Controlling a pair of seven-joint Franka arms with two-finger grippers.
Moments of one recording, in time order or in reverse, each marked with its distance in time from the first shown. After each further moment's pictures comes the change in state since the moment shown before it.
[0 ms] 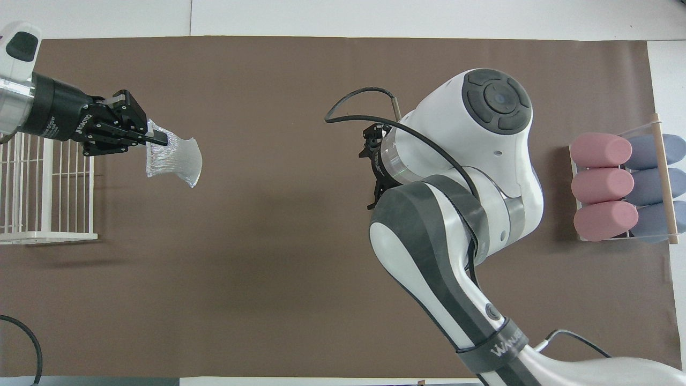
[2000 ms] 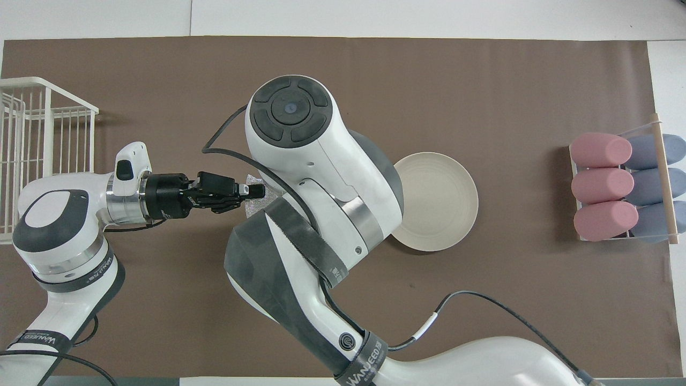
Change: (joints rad) left arm -0.053 -0.005 -0.009 -0.413 -0.592 -0.068 0.661; right arm 0.181 0.298 0.005 0.498 -0.044 -0.204 0.188
